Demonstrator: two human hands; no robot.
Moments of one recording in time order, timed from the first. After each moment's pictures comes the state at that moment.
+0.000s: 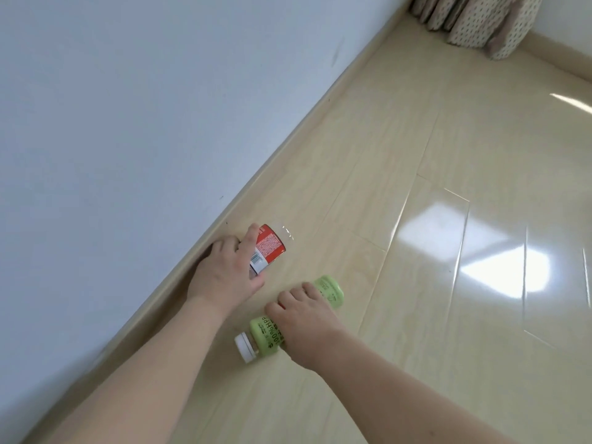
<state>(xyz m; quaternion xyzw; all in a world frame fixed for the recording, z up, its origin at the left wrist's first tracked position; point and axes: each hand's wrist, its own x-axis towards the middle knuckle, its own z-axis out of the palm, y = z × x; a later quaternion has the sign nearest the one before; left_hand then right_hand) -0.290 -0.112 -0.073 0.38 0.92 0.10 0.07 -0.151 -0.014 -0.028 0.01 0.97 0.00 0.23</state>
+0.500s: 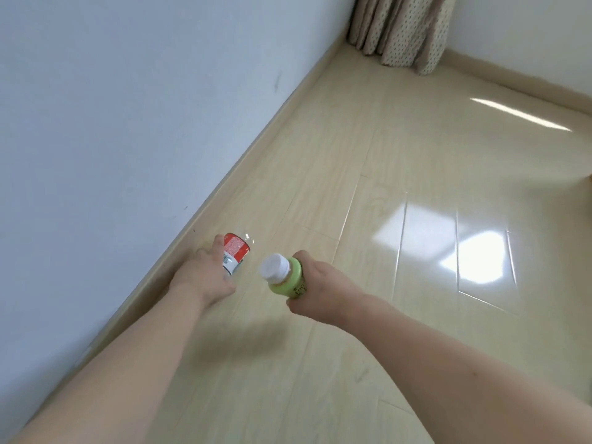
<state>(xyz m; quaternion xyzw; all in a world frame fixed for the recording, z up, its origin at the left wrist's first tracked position) -0.269 -0.106 -0.028 0.30 0.92 0.05 0.24 -0.093 0.024 0.065 0.27 0.90 -0.31 0.16</state>
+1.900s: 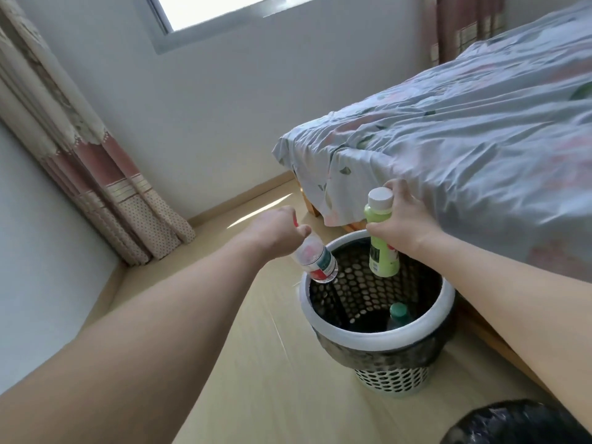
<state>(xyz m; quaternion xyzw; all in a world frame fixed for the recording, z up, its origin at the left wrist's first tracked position) 0.360 0.285 0.321 0.73 0.68 0.04 0.01 0.562 0.283 0.256 0.62 0.61 -0.25 -0.42</state>
